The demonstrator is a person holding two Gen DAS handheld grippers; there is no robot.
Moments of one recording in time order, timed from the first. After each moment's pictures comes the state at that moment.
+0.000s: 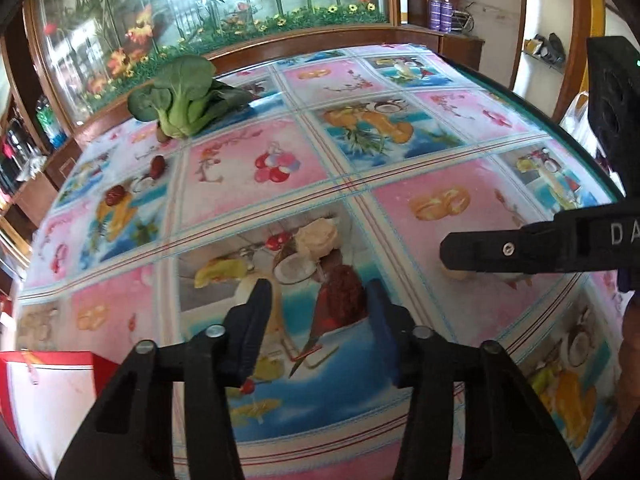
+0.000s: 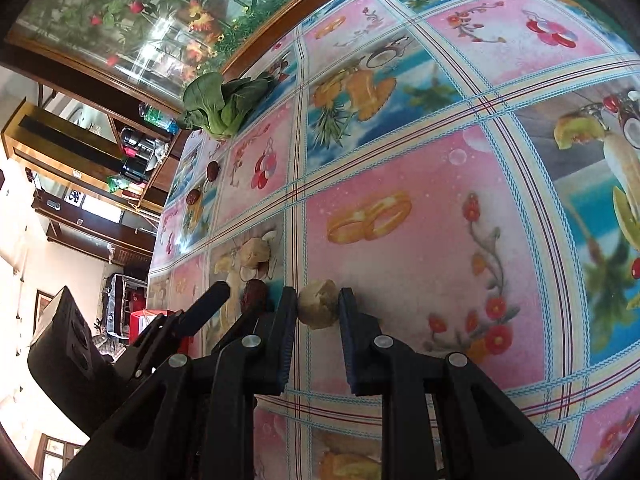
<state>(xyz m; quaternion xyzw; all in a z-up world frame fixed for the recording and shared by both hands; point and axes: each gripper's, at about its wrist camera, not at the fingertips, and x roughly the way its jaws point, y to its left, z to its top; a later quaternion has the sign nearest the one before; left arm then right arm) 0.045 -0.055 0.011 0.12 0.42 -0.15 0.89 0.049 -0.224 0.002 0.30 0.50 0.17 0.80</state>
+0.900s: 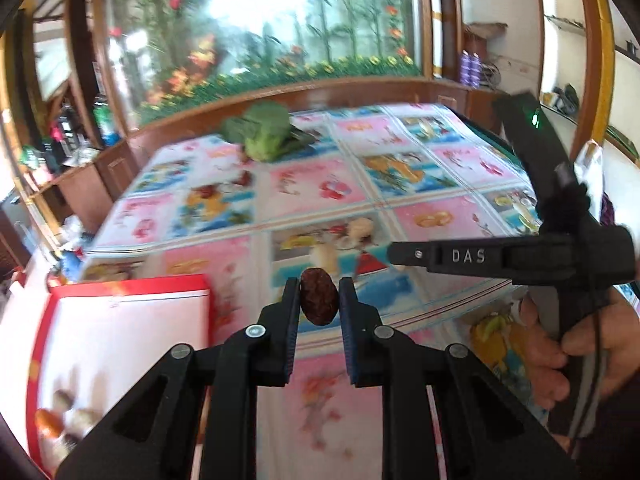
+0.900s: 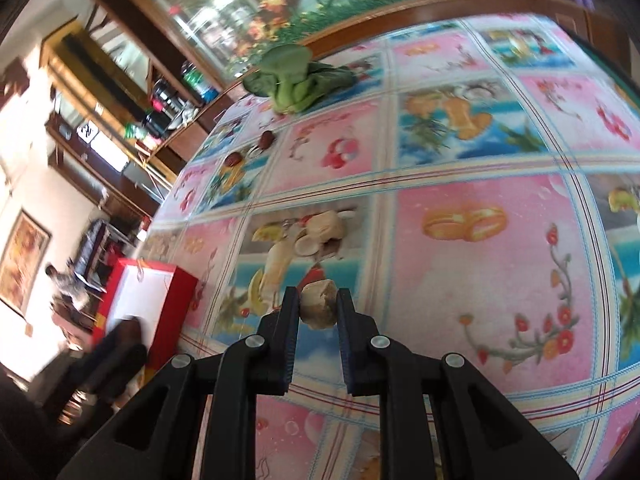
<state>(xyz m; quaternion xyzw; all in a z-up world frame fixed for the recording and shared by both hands) -0.063 0.003 0.075 0.08 0.34 -0.07 0.94 0.030 -0.155 0.020 0.16 0.45 0.21 0.85</state>
